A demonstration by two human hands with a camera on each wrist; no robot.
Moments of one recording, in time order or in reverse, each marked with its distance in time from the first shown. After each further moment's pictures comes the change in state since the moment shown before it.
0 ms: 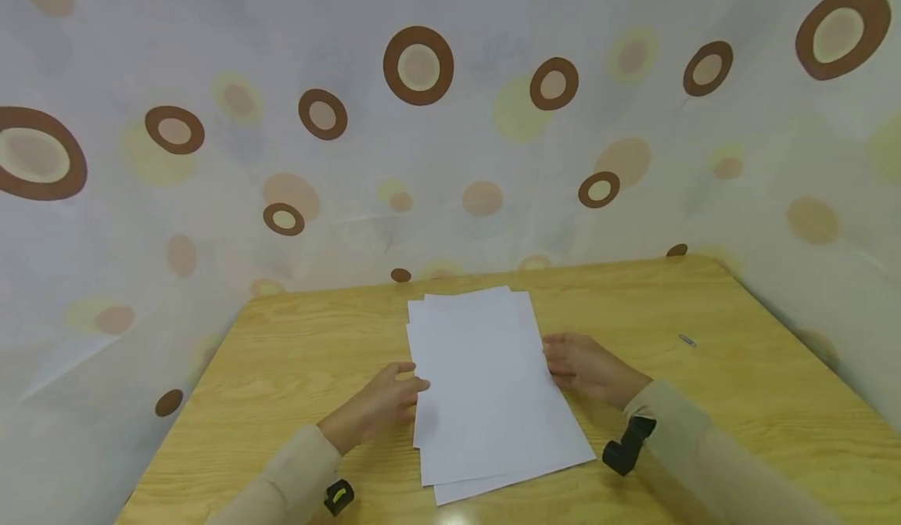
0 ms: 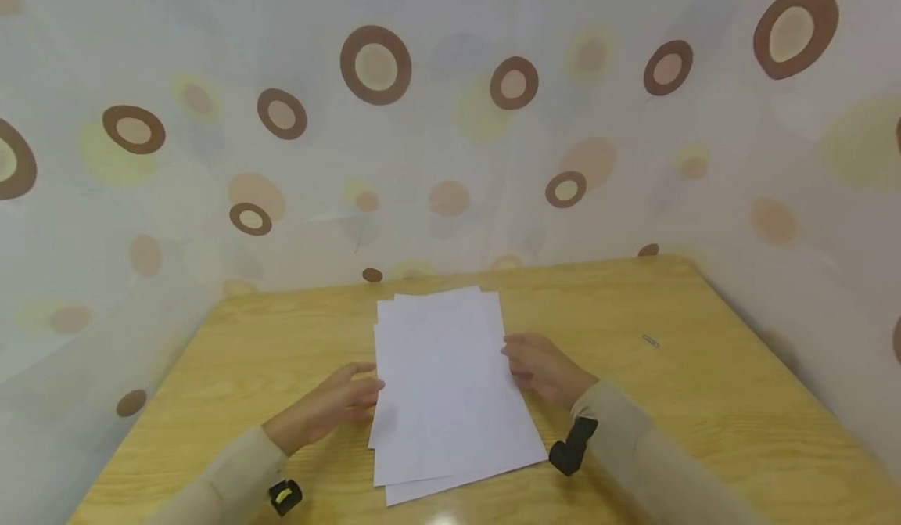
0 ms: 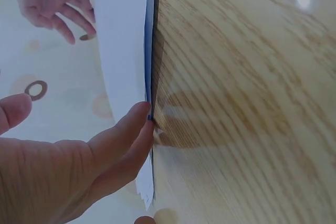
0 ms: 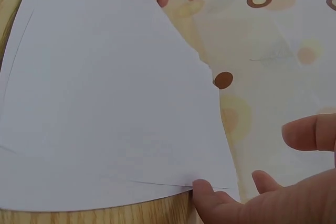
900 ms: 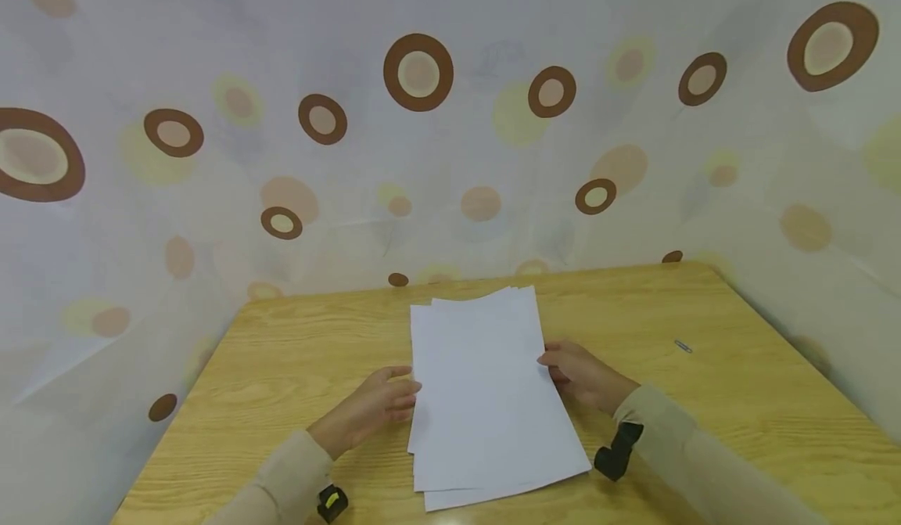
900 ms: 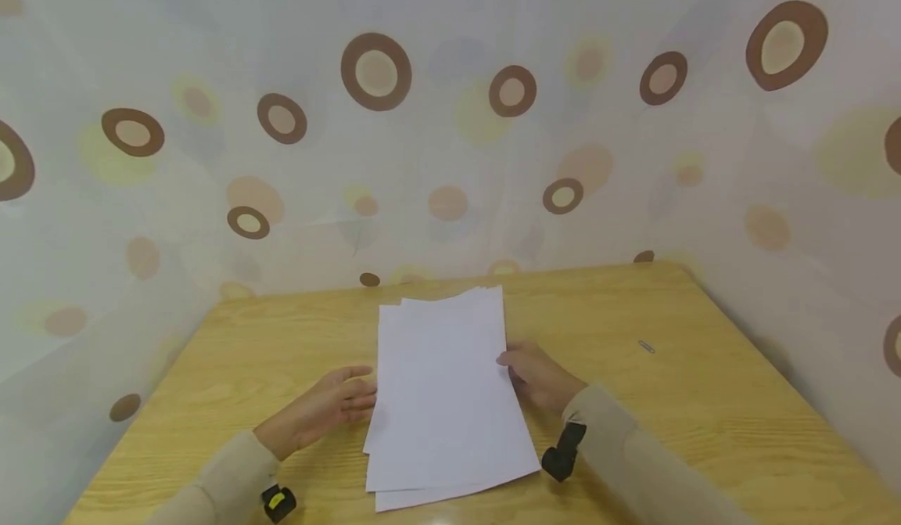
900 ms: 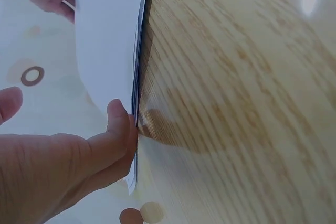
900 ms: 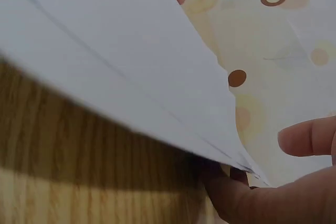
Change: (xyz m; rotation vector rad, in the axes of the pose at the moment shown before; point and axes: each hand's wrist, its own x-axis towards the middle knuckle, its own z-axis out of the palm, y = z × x) left_hand 0.007 -0.008 -0.011 -0.129 -0.049 0.039; right_hand 0.013 0.012 0.004 -0.061 0.053 0.007
